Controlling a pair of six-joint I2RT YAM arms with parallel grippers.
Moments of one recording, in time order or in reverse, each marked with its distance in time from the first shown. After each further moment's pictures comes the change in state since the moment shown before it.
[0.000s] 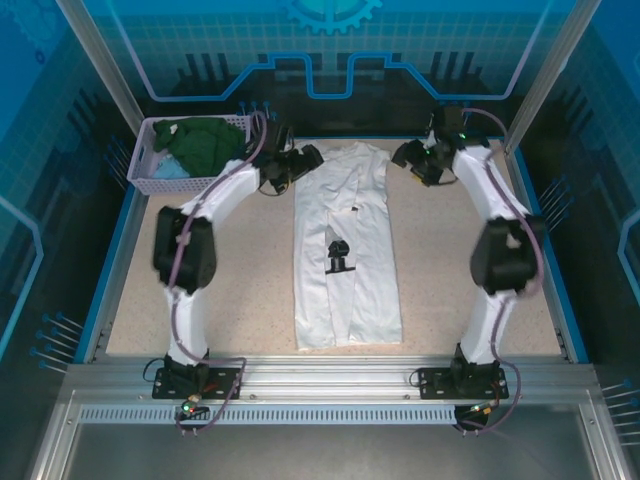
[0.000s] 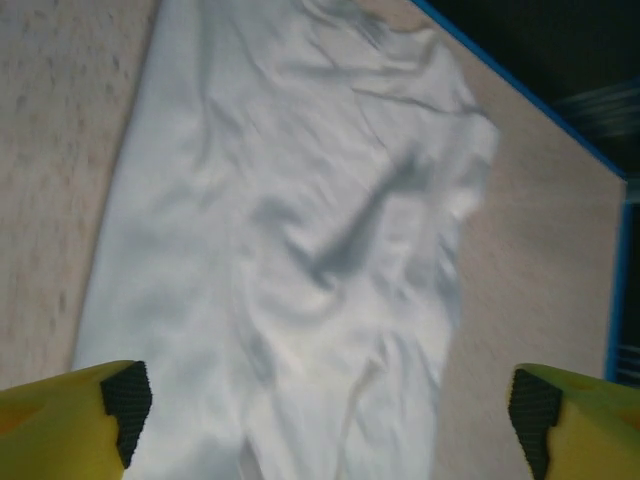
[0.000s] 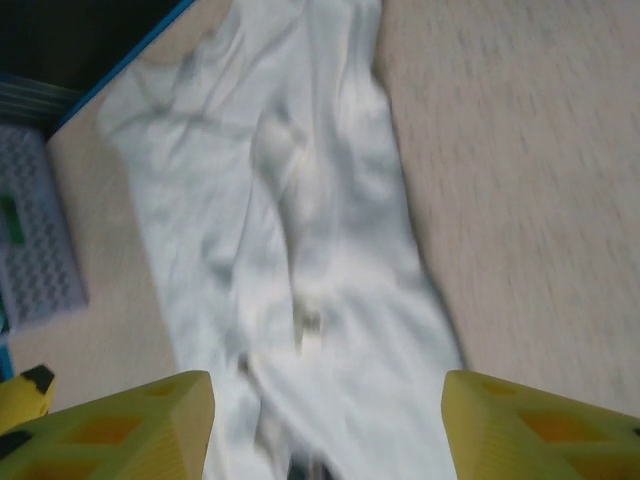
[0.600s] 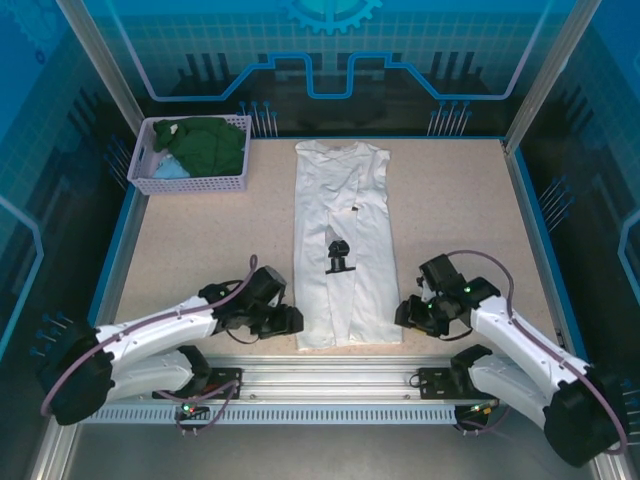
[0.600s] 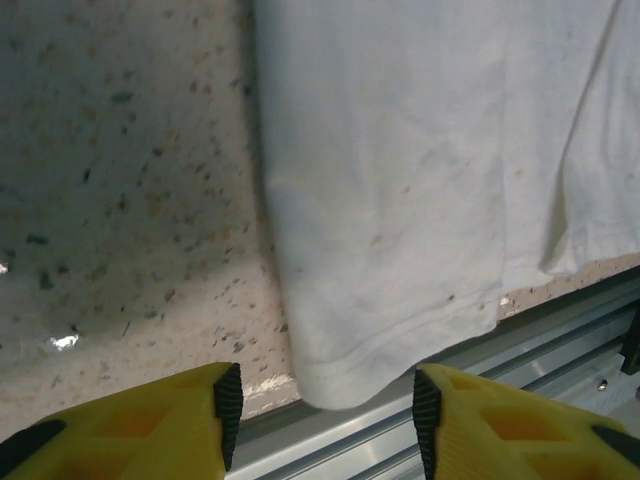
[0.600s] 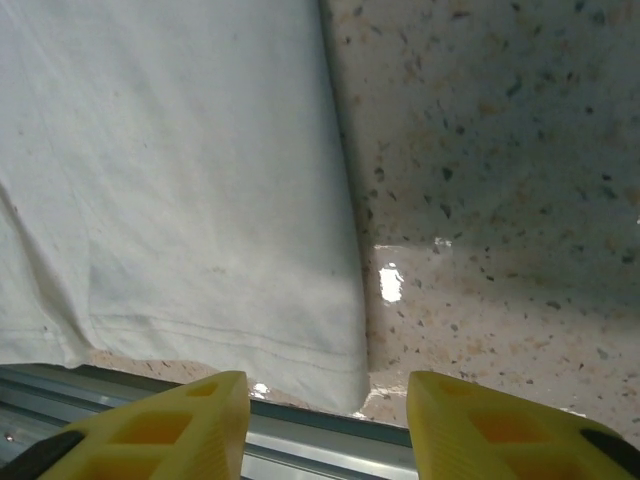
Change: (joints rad) left arm -0.482 -0.895 -1.176 -0.030 0.082 -0.145; right arm 0.341 -0.953 -1.223 -0.058 -0.015 0.105
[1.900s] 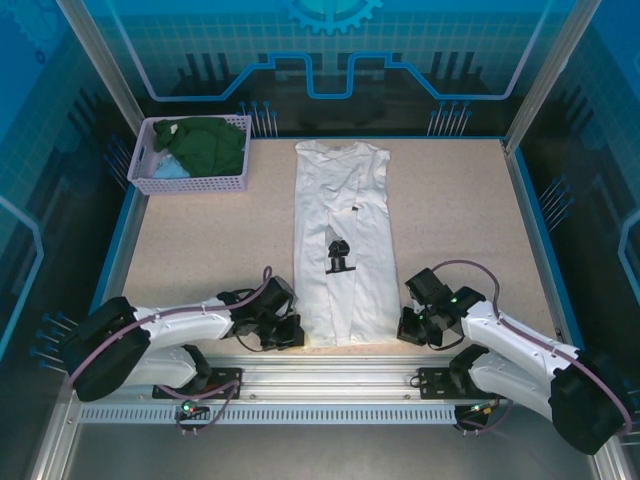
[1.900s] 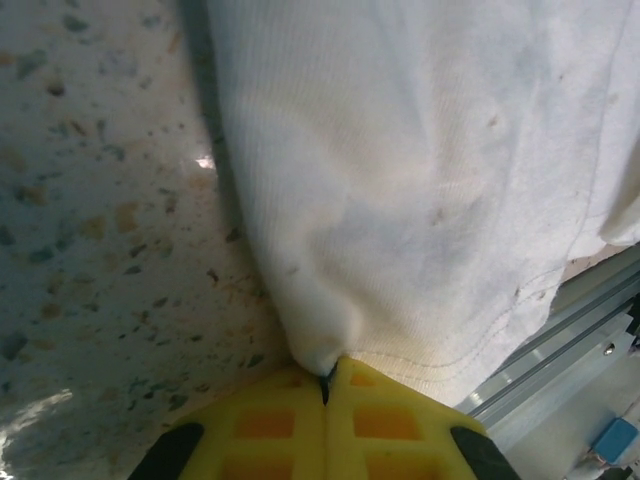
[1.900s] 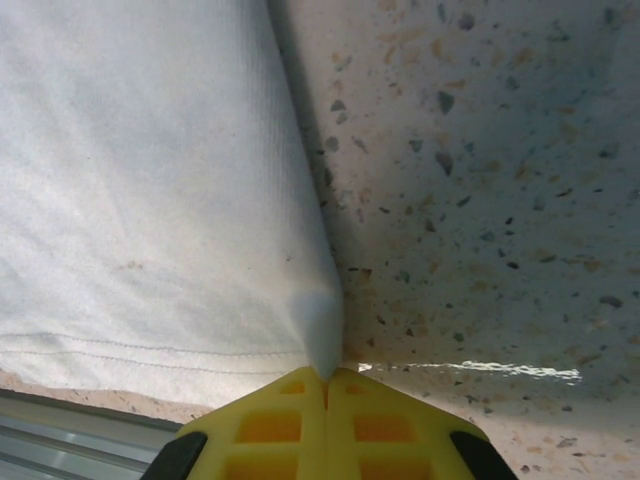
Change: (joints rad) left arm -0.038 0.192 -0.087 0.261 0.151 -0.045; right arm 0.143 0.061 -0.084 0.109 0.056 0.135
